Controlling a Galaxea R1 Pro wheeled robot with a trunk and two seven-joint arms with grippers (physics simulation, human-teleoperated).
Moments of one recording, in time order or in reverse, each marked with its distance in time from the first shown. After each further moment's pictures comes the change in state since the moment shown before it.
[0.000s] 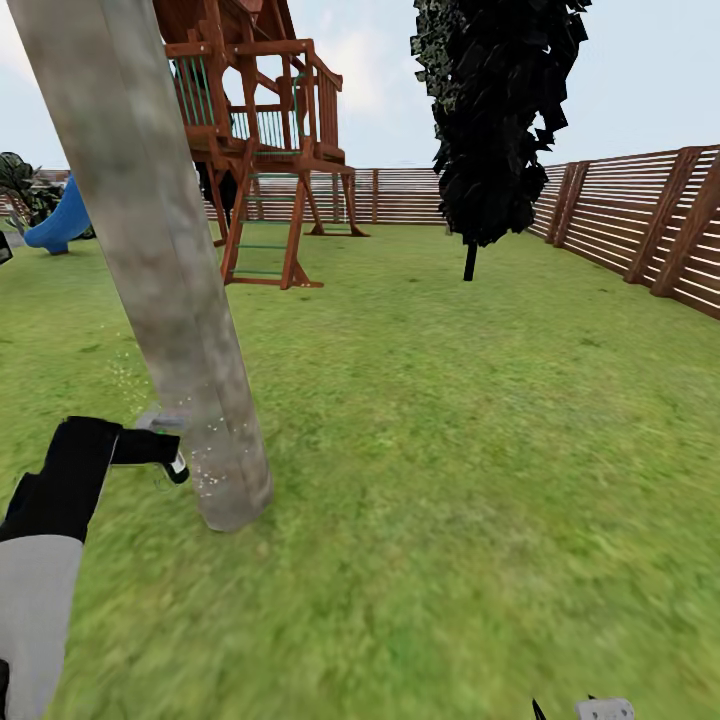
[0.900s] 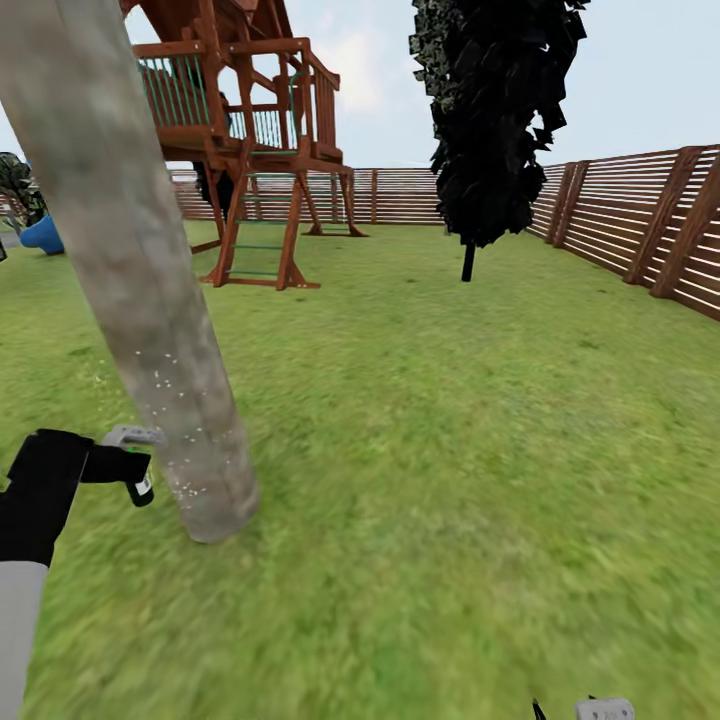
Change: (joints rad) left arm 0.078 0.074 0.012 -0.078 -0.101 0.060 -0.079; right arm 0.000 0.000 -0.001 0.000 0.000 0.000 0.000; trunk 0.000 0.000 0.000
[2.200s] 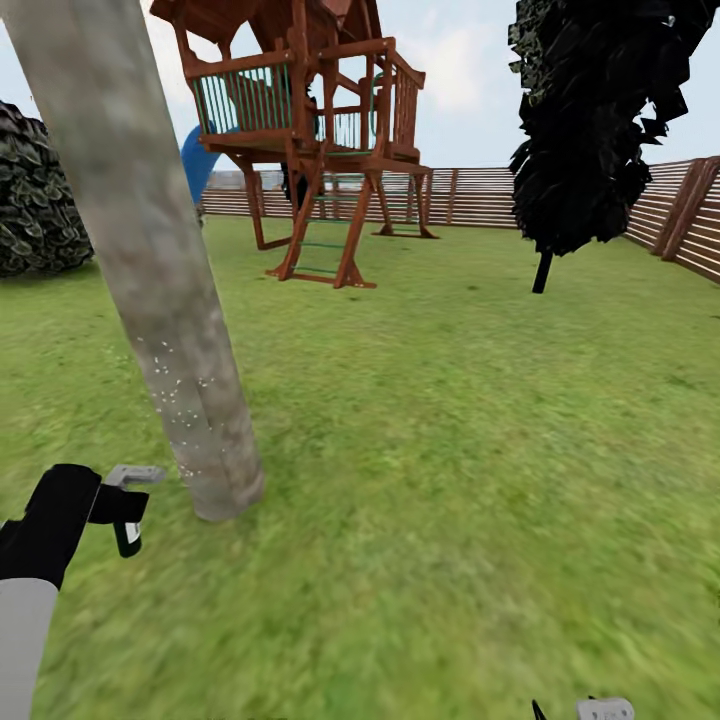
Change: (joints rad) left arm 0.042 -0.028 0.047 0.178 0.022 -0.014 0.152; right arm 0.000 0.000 0.001 0.000 0.000 0.000 0.000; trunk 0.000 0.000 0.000
